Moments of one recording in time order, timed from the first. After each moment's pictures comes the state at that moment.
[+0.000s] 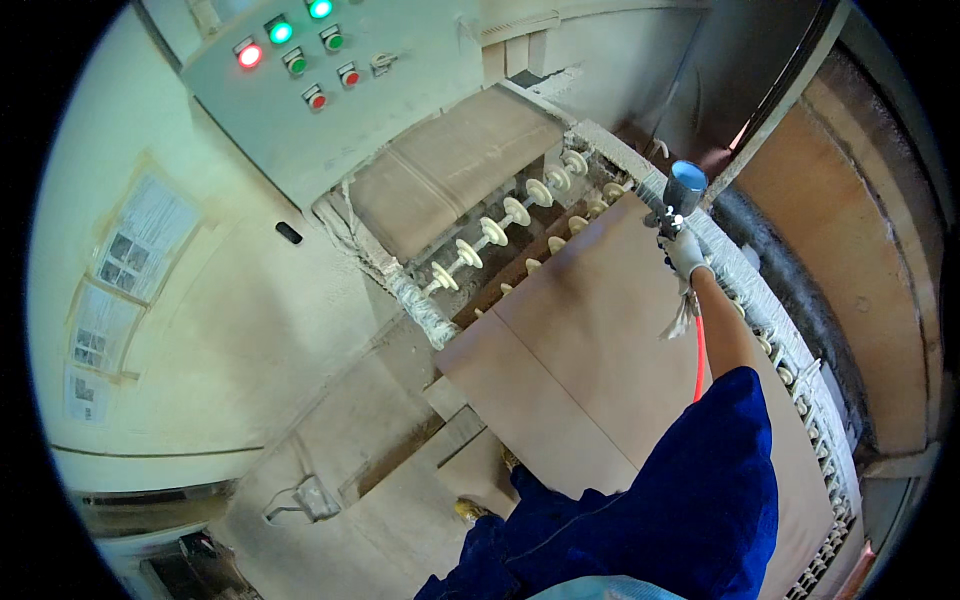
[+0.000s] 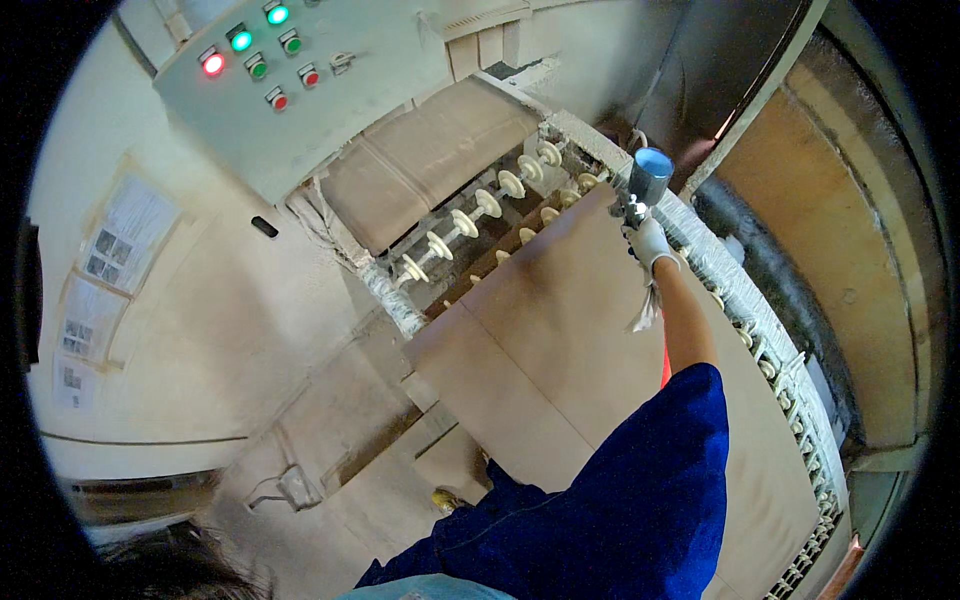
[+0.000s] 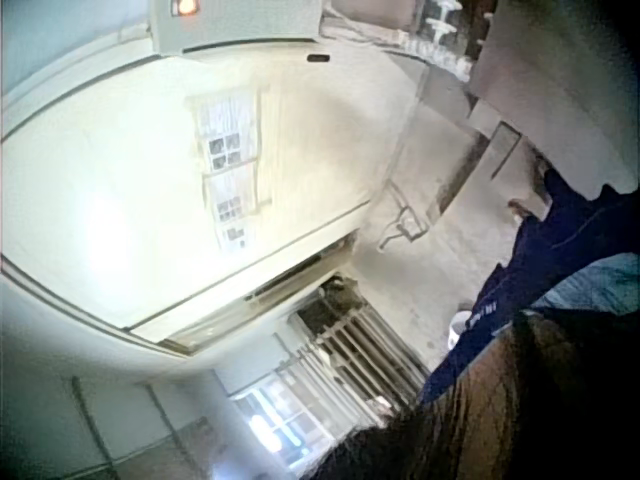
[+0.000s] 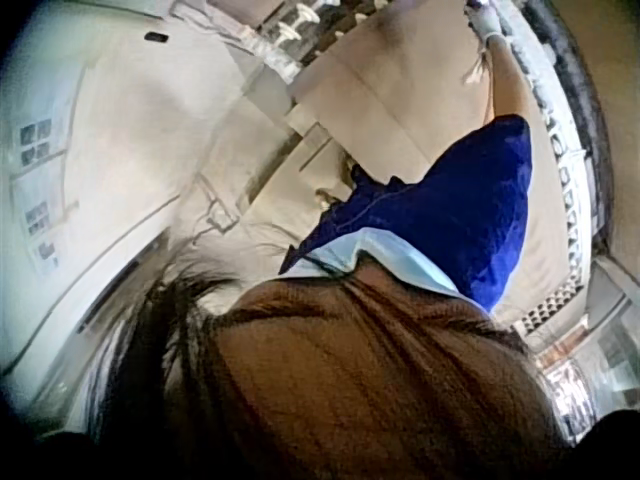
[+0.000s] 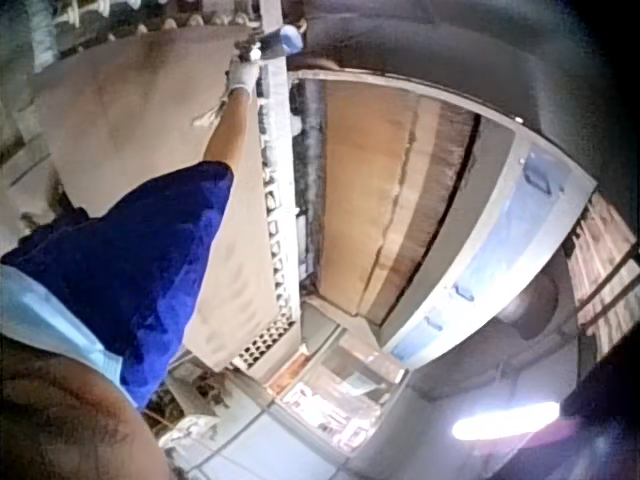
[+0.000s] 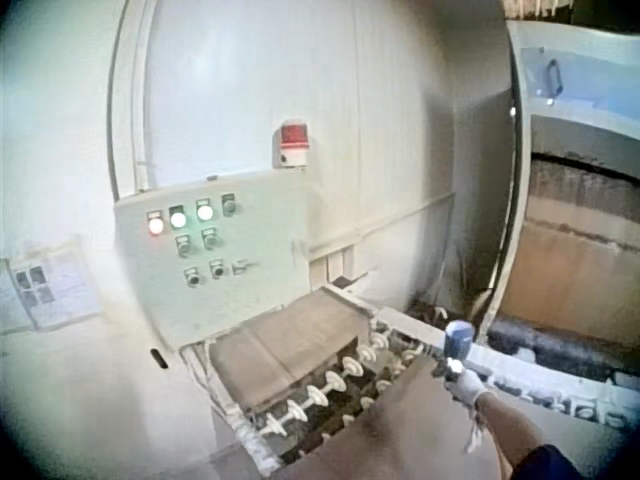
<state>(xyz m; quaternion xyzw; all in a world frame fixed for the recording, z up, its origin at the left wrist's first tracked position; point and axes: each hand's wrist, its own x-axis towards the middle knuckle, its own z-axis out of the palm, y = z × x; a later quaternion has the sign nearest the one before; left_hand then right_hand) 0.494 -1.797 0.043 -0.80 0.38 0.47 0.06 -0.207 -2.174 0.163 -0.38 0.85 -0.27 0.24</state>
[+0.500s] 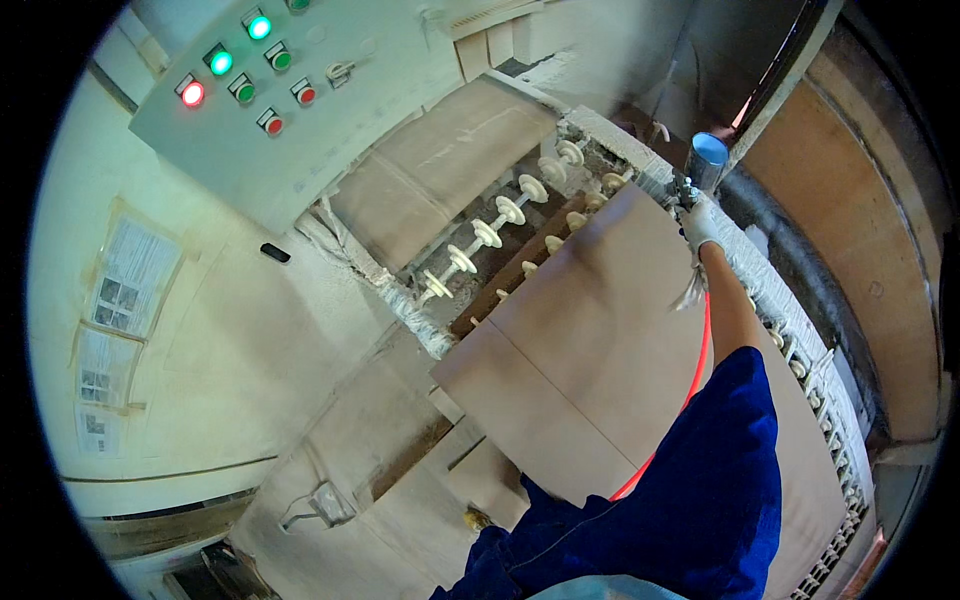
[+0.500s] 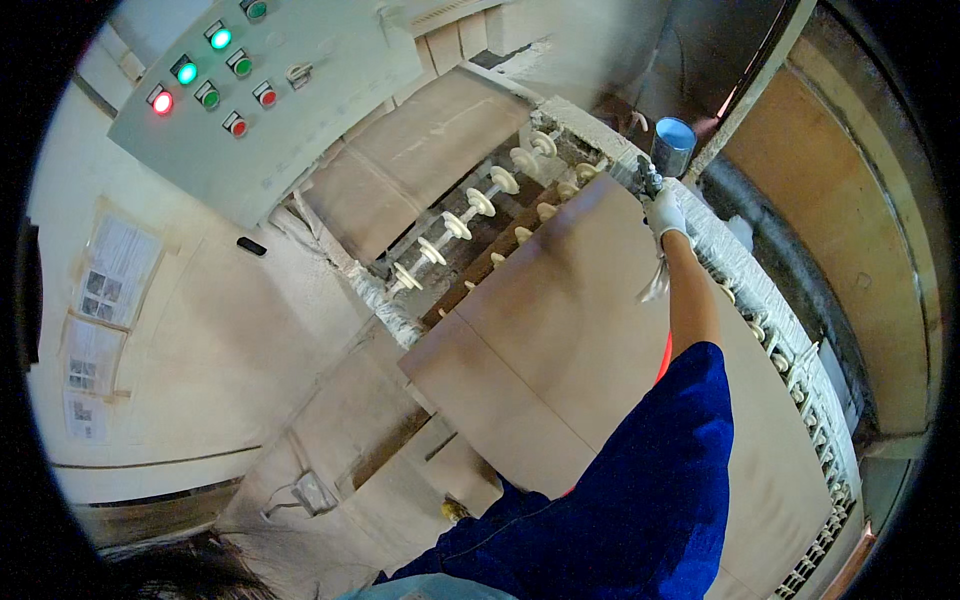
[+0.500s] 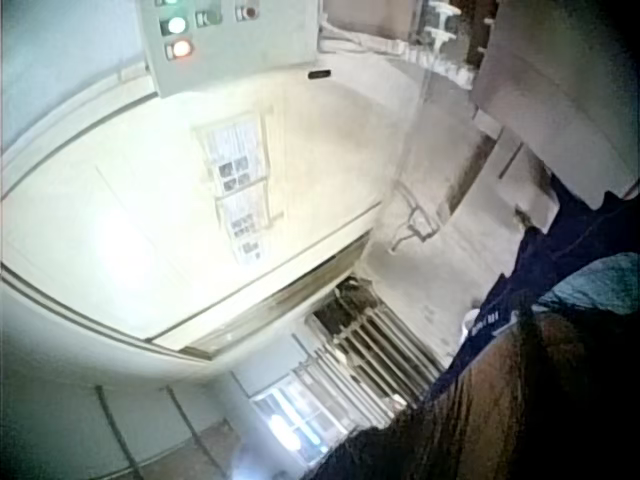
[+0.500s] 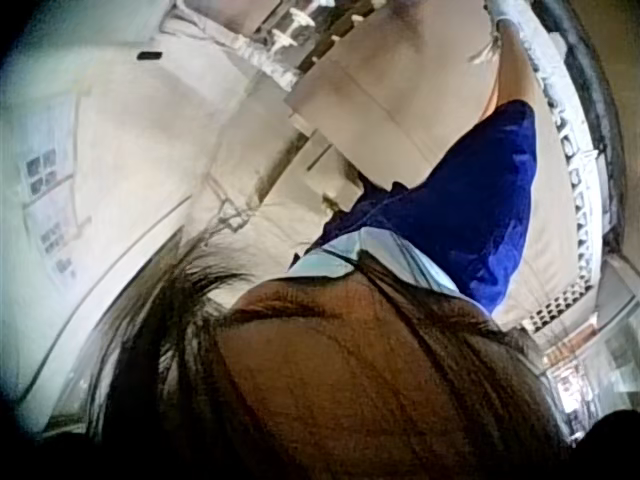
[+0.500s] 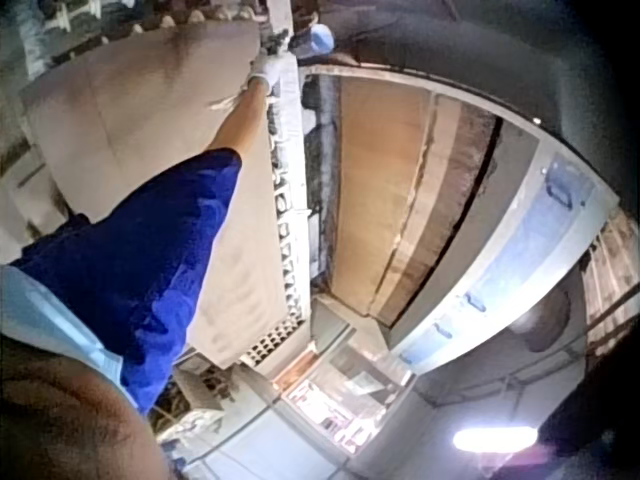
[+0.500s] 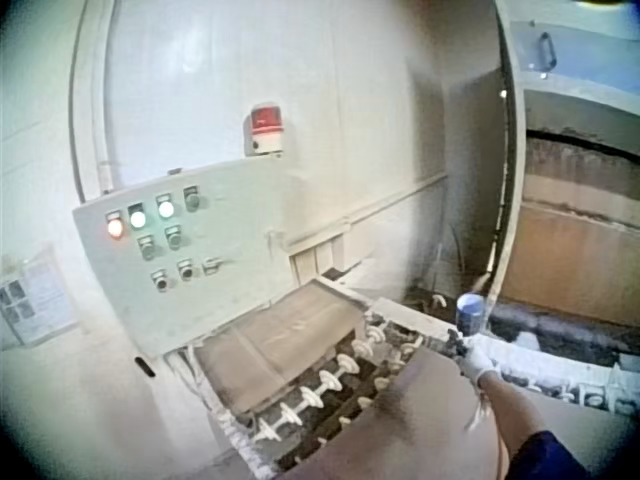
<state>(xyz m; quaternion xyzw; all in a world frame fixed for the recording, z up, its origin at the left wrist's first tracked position) 0.460 -1.843 0.059 -0.79 0.38 0.47 0.08 -0.296 -2.231 0.119 -0.40 0.85 -0.31 0.16</state>
